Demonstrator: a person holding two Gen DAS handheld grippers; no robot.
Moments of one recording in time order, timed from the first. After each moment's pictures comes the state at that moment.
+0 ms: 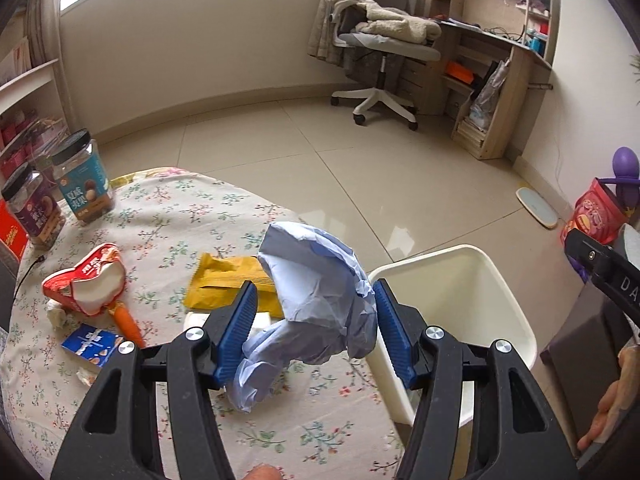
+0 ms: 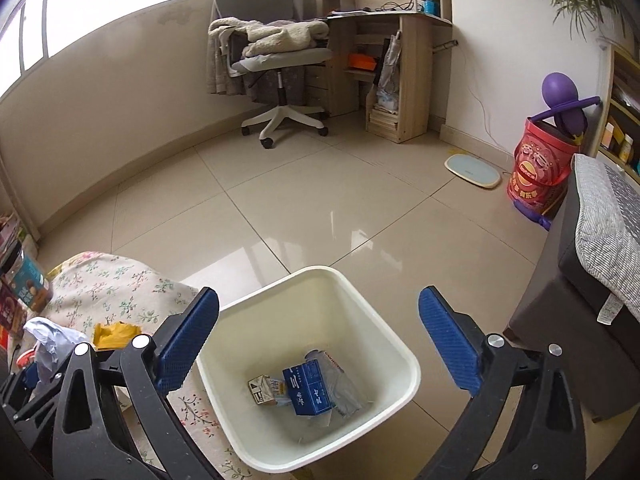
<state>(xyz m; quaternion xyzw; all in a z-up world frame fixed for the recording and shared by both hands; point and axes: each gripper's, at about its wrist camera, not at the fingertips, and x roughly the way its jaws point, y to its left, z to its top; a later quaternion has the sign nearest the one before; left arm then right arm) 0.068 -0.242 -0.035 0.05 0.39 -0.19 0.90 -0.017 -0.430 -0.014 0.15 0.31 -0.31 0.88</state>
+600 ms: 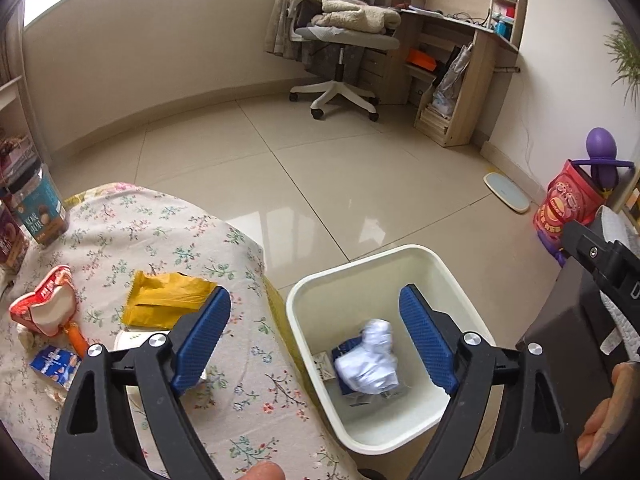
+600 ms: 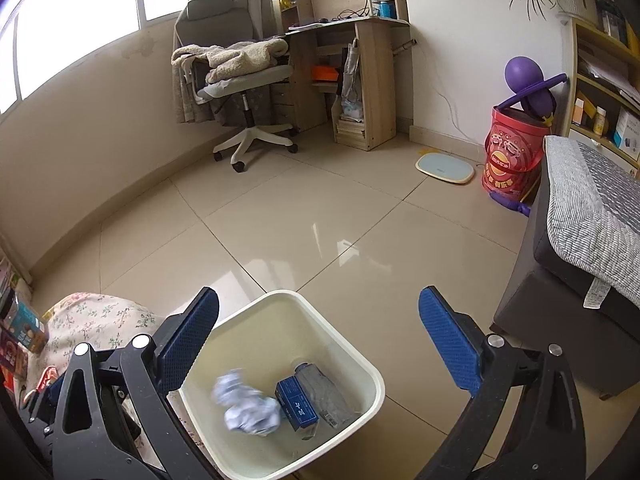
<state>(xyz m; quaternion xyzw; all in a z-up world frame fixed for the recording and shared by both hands) 0.061 -0.302 -0.025 0.07 0.39 -0.24 0.89 -0.038 -0.453 -0.007 0.17 0.28 -0.34 0.88</state>
